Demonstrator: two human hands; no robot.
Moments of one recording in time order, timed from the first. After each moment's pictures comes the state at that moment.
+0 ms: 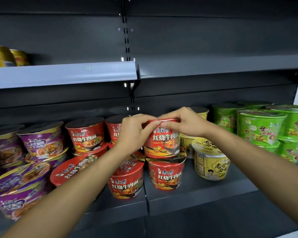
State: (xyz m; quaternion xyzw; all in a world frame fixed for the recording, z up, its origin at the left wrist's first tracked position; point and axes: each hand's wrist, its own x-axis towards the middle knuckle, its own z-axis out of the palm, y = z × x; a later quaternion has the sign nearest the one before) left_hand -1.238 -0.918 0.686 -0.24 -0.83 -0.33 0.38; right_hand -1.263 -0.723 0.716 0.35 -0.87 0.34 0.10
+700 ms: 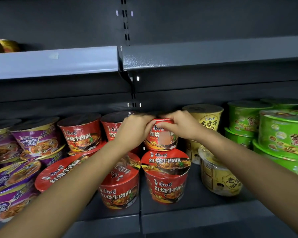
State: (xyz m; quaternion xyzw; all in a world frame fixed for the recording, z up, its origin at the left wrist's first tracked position) left_hand -1.305 -0.915 0.678 -0.20 -0.91 -0.07 0.36; right_hand -1.340 -0.733 0.690 0.34 -0.89 0.26 0.14
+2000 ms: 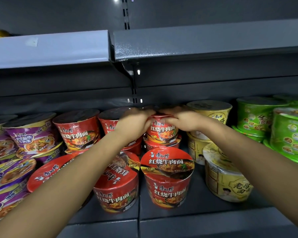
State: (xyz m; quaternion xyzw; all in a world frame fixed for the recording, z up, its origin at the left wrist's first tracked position) left_hand -1.344 -0.923 0.676 -0.16 -0.94 0.00 0.30; right_hand -1.379 -0.734 0.696 0.32 -0.93 0.16 0.04
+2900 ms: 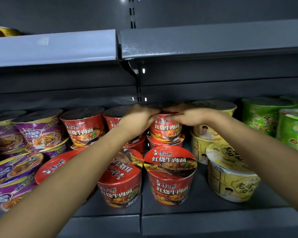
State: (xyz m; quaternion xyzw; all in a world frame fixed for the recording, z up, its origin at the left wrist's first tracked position) left_hand -1.344 -0.926 0.681 -0.19 -0.94 -0.06 0.28; right_hand -1.385 -0.732 0.707 0.35 -0.91 0.20 -0.04
